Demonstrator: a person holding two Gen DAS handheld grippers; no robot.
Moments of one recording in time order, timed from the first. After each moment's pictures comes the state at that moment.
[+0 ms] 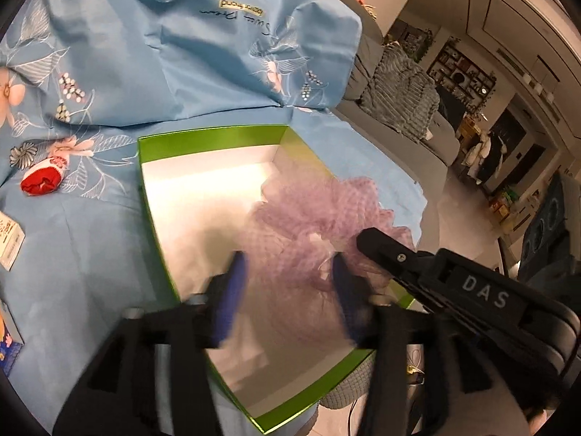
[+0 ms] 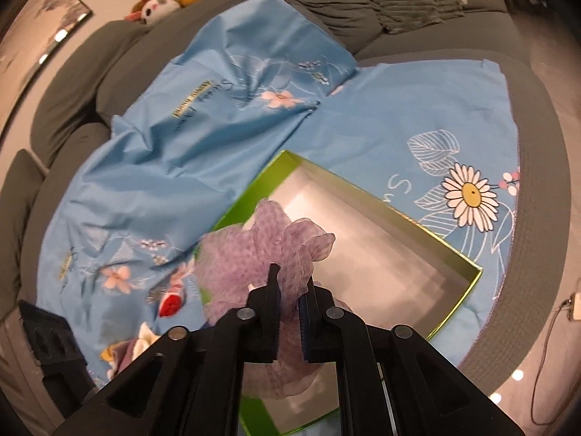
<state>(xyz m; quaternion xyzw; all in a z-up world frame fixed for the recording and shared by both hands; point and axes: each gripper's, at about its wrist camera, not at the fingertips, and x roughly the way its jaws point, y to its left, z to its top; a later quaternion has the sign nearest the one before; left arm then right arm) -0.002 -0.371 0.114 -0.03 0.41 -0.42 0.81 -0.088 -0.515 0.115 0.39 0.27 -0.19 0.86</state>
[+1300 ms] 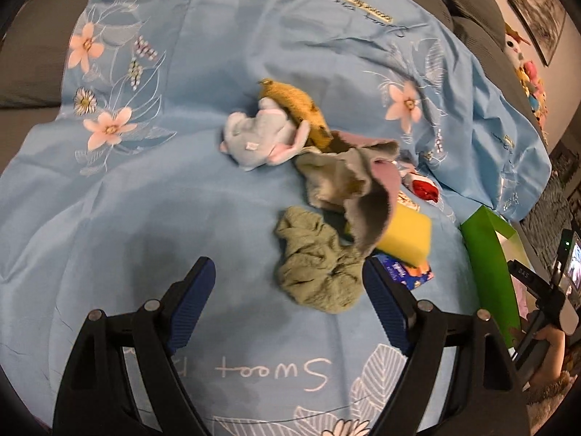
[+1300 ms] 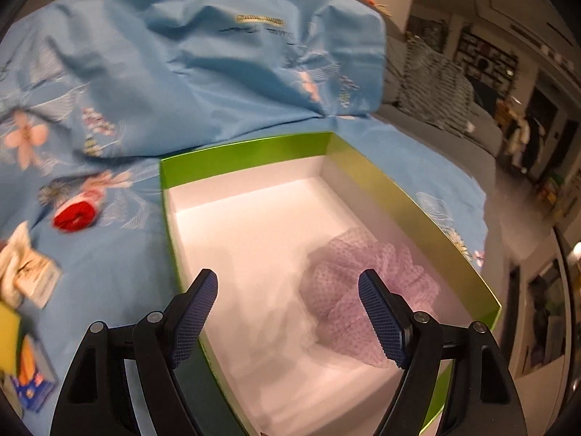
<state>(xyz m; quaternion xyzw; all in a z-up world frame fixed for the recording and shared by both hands) -0.003 0.014 0.071 -0.15 0.39 -0.07 0.91 0.005 -0.368 0.094 0.06 0.37 -0.33 0.86</state>
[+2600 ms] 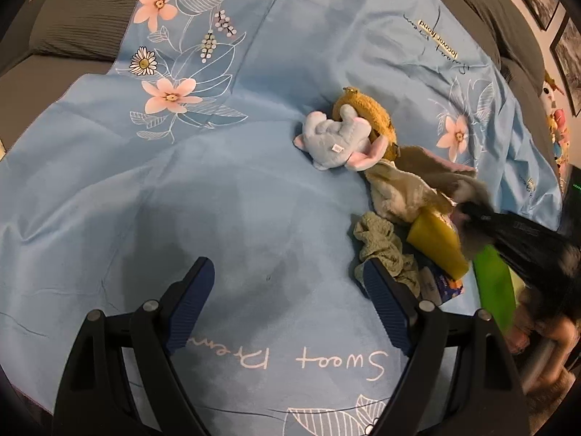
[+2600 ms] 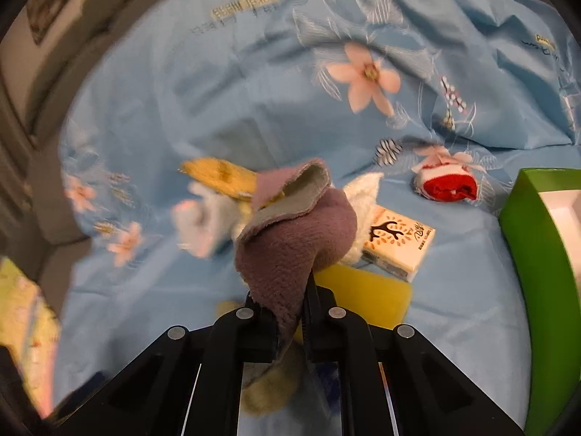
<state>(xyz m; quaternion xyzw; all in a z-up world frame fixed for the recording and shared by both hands) -0.021 0.085 0.060 -0.21 0.40 -0.01 0.89 0.069 -0.162 0.113 0.12 0.38 0.10 0.91</state>
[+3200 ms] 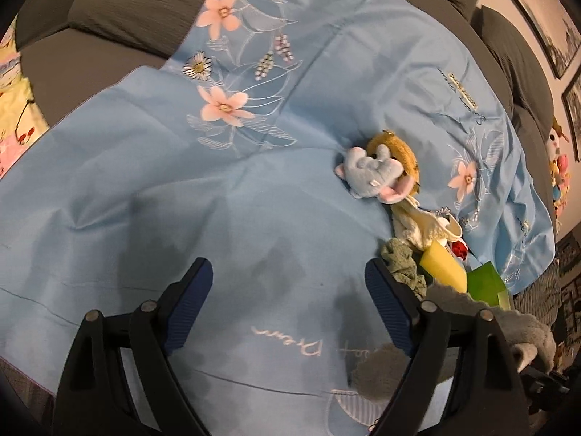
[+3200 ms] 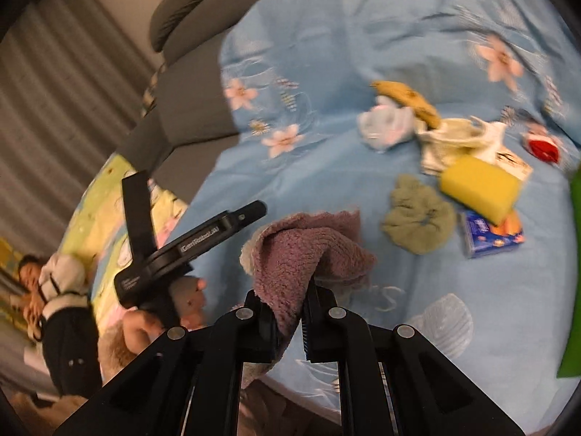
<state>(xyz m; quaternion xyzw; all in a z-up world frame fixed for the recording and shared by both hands) -0.061 0.148 0.066 -0.27 0.38 0.02 0.89 -0.068 -0.089 0.154 0.07 0.46 0.33 0.82</state>
